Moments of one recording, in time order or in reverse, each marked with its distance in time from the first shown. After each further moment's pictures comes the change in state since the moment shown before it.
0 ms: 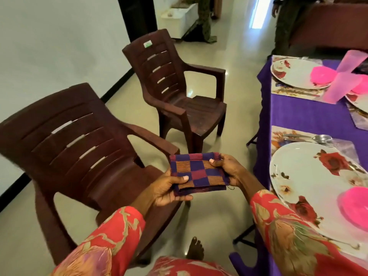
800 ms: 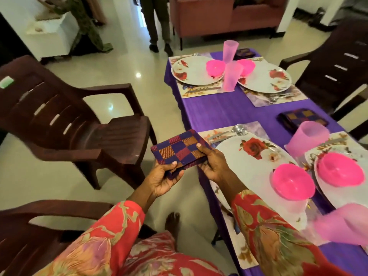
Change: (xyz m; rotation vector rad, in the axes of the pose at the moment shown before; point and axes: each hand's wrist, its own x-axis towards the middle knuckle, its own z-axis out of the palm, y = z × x) left_hand 0.188 0.060 0.159 -0.027 -0.153 -0.125; right_hand 0.017 -0.067 -0.135 0.757 0.463 -0.381
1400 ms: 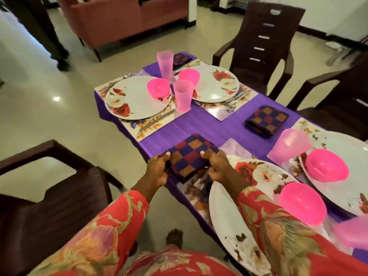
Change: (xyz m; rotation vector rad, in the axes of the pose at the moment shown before) left_hand 0.227 0.092 0.126 0.442 -0.048 -0.111; right_hand 0.133 -0.105 -0.007 0.098 0.486 -0.225
